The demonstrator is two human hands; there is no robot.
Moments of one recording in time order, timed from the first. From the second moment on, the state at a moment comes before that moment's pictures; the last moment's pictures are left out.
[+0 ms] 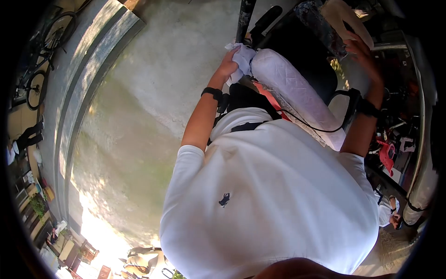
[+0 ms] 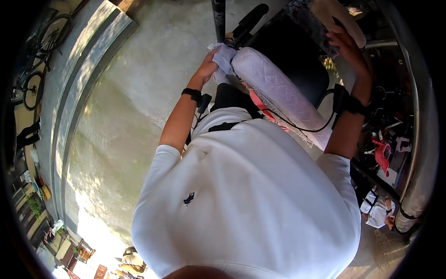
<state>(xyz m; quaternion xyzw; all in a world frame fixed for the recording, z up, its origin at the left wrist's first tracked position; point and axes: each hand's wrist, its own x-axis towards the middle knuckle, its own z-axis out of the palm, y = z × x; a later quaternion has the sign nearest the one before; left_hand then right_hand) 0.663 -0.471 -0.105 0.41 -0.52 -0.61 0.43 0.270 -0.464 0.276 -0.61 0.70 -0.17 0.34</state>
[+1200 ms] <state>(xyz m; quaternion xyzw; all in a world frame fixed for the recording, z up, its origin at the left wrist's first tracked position) 0.645 -0.464 -0.004 0.52 -0.80 -0.20 0.22 0.452 -0.571 0.132 -0.59 0.53 0.25 0.56</state>
